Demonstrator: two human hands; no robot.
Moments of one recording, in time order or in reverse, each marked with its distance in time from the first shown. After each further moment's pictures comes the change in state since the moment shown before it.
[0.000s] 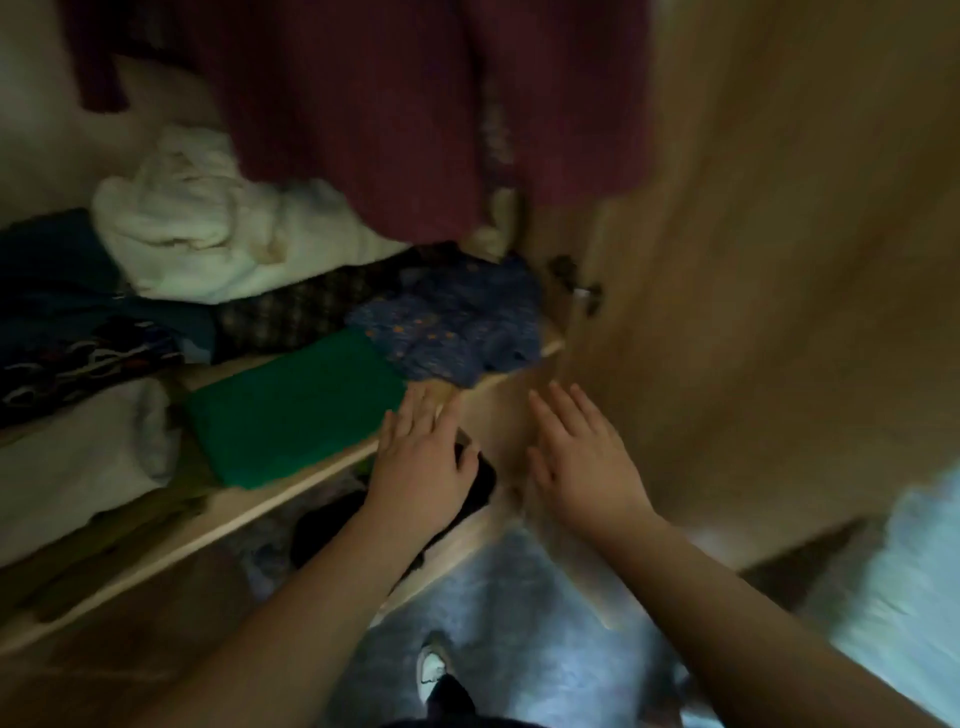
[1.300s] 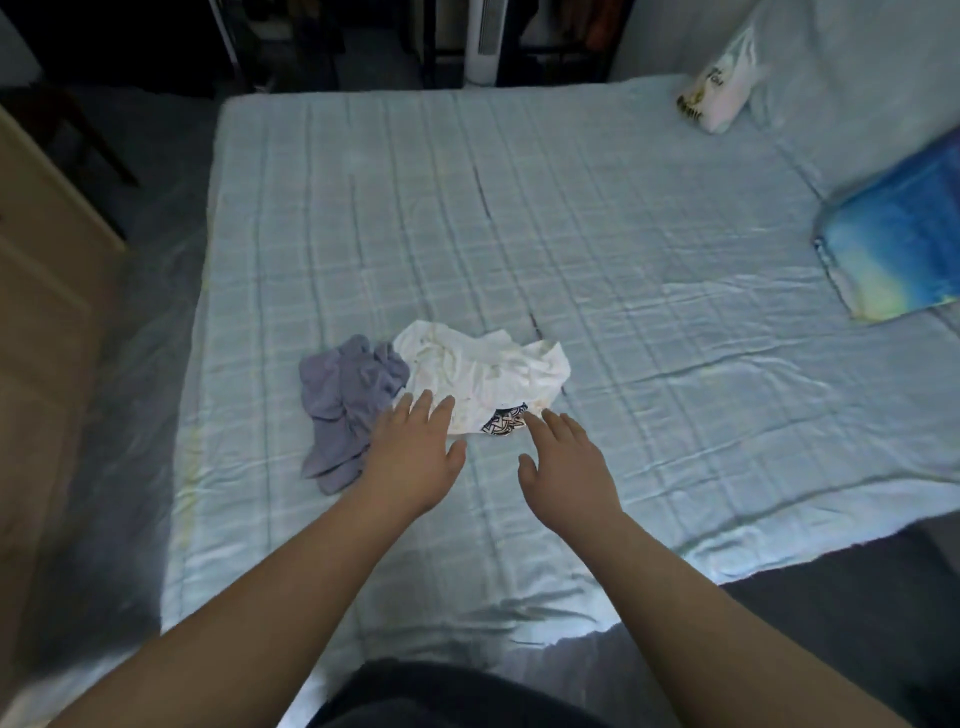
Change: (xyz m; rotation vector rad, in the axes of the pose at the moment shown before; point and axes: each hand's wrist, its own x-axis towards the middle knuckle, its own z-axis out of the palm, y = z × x) left_hand -0.313 0.903 0.336 0.156 -0.518 1.183; right_hand -0.796 0.552 -0.145 0.066 0.063 1.426
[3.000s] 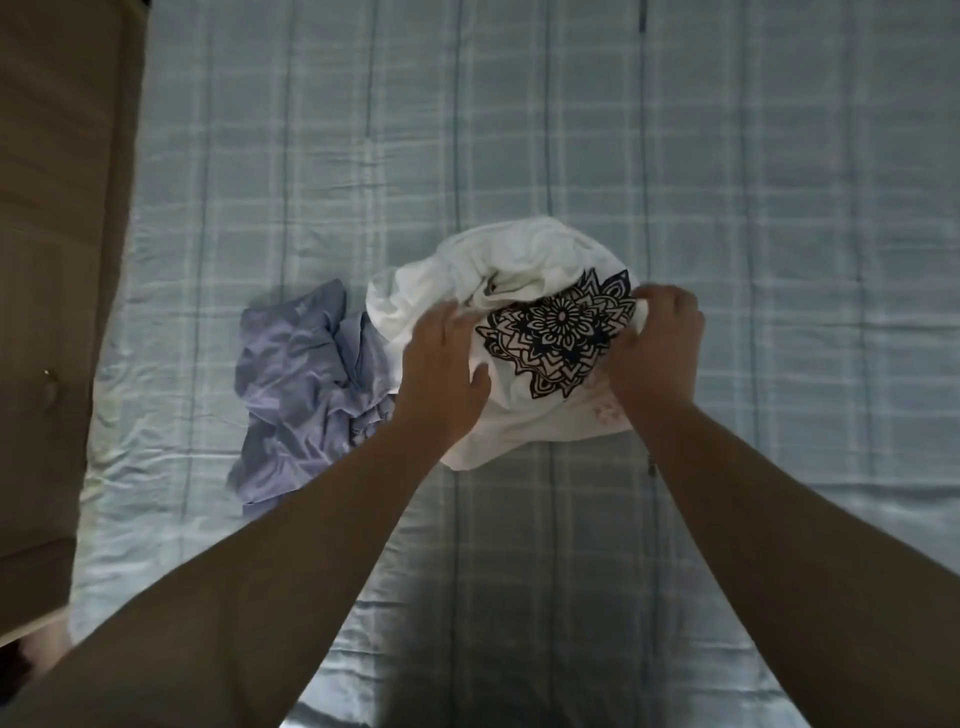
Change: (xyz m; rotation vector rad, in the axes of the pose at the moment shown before) left_hand 0.373 -0.039 0.181 -0.350 0.267 -0.276; right_hand 0.466 0.154 0.154 0.415 0.089 0.112
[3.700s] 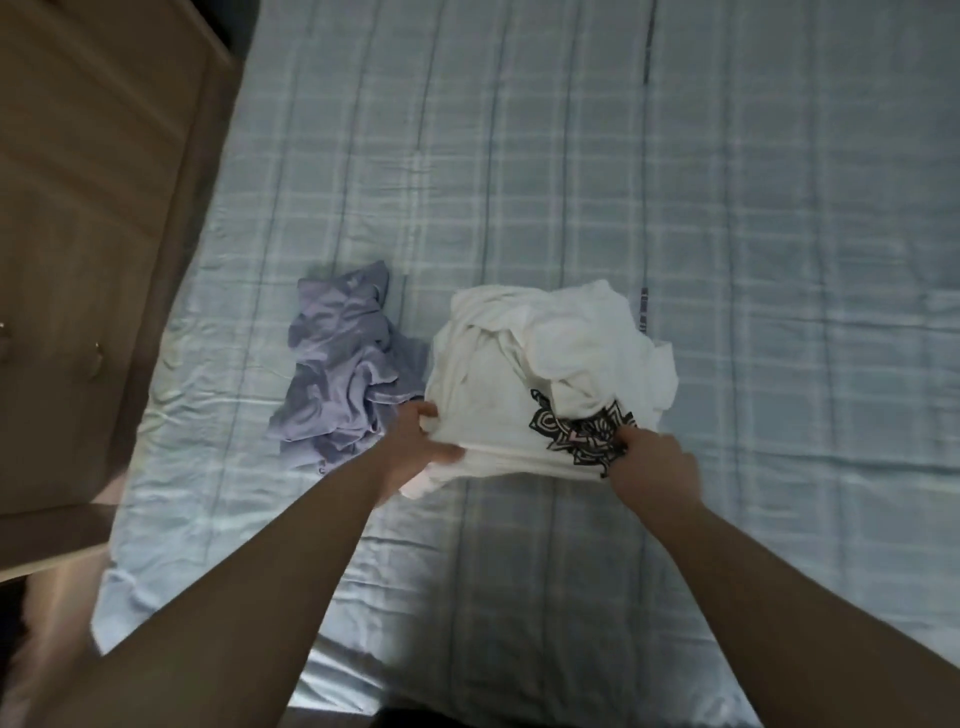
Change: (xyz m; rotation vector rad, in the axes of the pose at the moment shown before) left_hand -0.144 -0.008 -0.060 -0.803 -0.421 -0.843; right_hand -0.153 0.041 -0.055 -0.519 -0.557 0.081
